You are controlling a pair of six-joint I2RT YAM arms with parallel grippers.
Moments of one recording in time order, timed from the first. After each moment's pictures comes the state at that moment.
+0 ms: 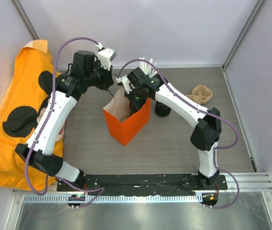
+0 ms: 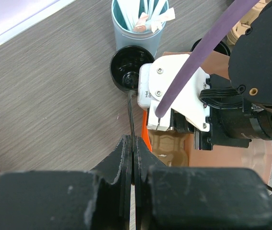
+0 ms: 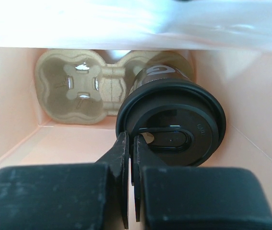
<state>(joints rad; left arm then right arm) -0.41 1.48 1.78 -0.86 0.19 0.07 0.77 1.96 1.95 -0.99 -0.08 -0.10</state>
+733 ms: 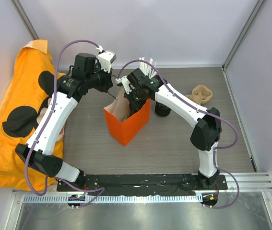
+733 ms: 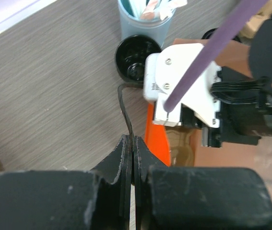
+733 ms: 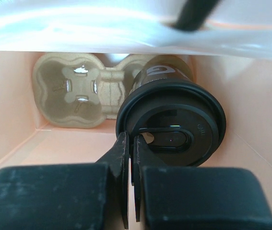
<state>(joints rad) -0.41 1.47 1.73 -0.84 0.17 0.07 0.77 1.96 1.93 -0.96 -0.08 -0.11</state>
